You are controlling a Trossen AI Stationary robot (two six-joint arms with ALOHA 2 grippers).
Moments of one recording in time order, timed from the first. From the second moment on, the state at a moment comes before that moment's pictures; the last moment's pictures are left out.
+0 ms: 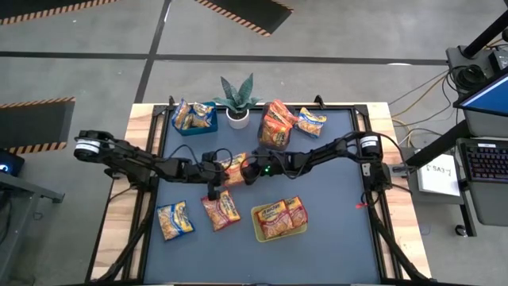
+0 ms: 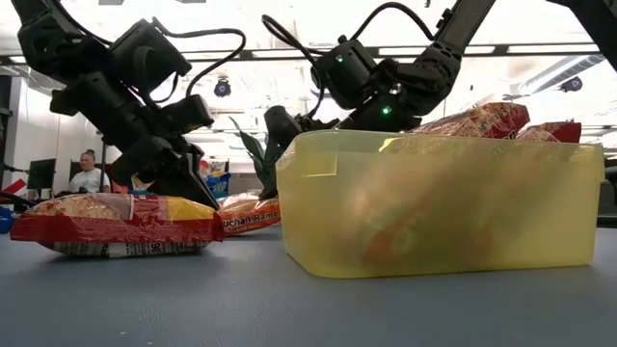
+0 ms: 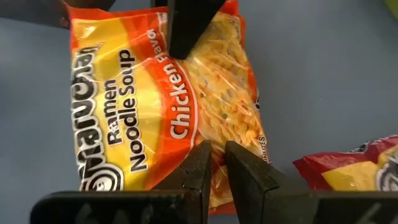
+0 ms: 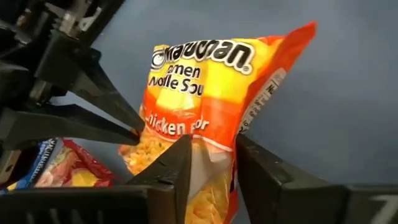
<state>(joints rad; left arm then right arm) -0.04 1.41 0.41 0.22 -0.23 -0.04 -0.05 2.04 1.09 0.41 0.09 0.81</state>
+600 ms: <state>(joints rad) -0.04 1.39 0.35 0.31 -0.23 0.03 -0.09 2.03 1.10 0.42 -0.12 0.80</state>
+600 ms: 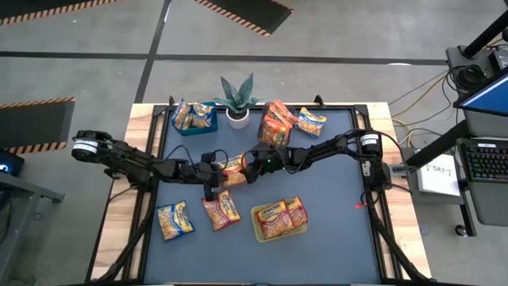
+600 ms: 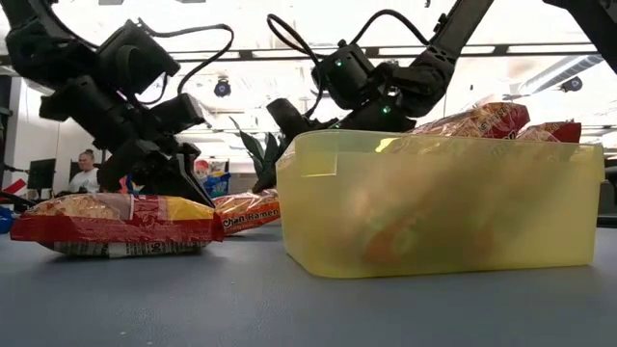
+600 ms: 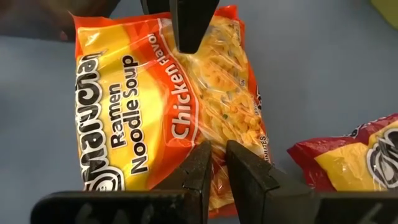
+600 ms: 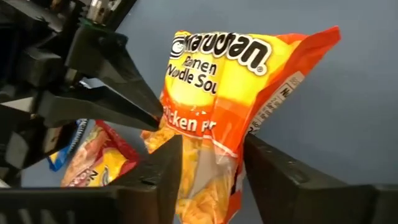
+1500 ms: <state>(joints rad) -0.04 1.39 0.25 0.55 -0.24 0.07 -0.09 2.06 1.16 0.39 -0.13 0.79</state>
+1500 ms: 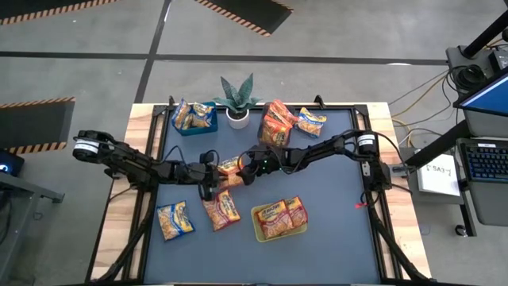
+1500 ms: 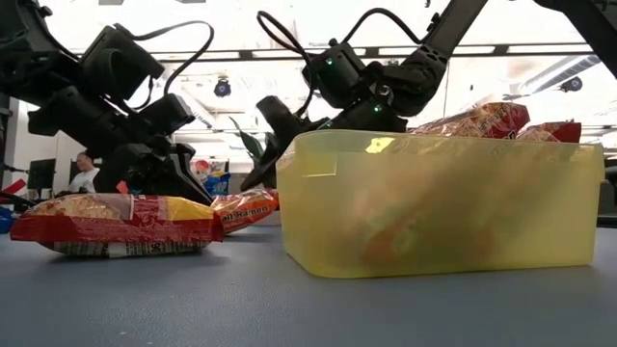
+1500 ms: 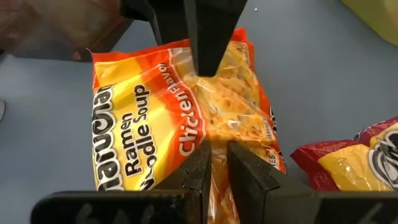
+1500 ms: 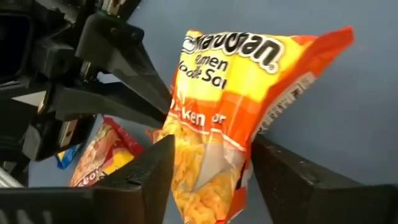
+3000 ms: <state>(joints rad) -0.07 1.02 0.28 0.26 -0.19 -0.22 -0.07 2.05 1.31 0.32 -0.16 0.44</state>
